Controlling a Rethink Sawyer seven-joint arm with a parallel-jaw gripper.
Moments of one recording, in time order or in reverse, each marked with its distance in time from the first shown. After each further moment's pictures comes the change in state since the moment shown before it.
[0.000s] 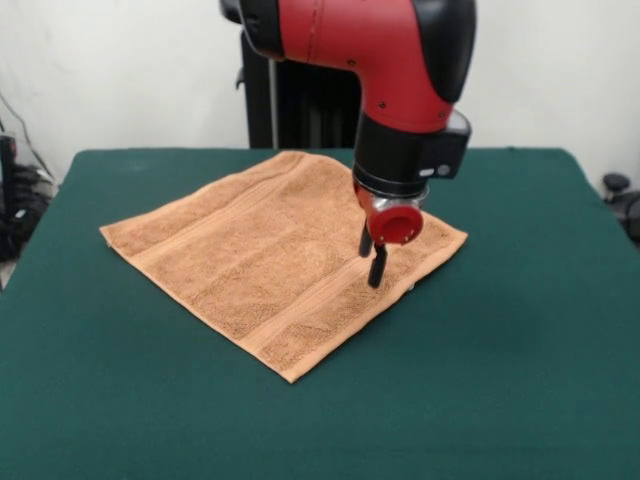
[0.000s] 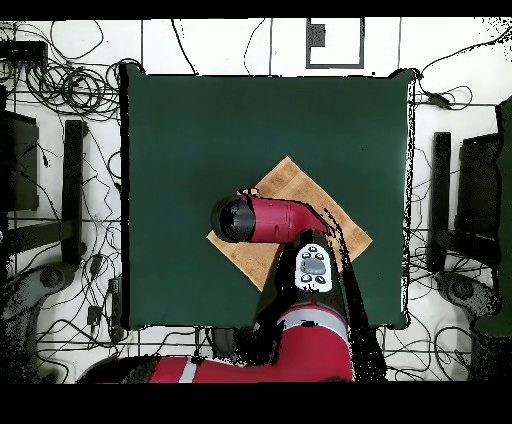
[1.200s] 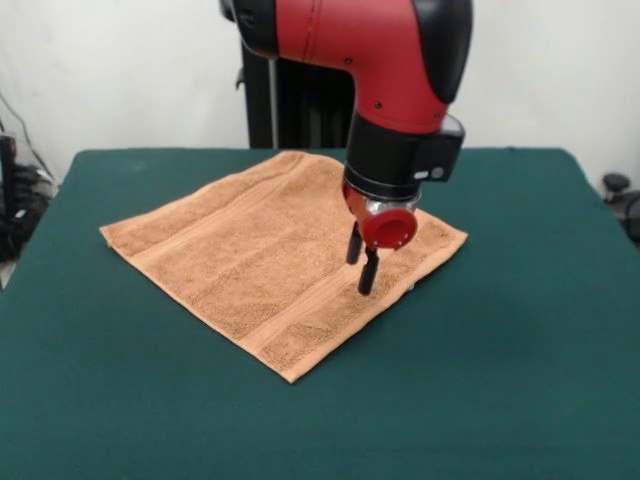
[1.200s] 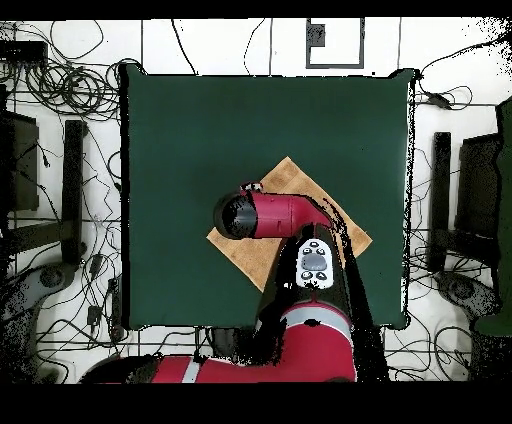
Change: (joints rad) arm -0.005 0.000 0.000 -0.041 -0.072 0.000 0.000
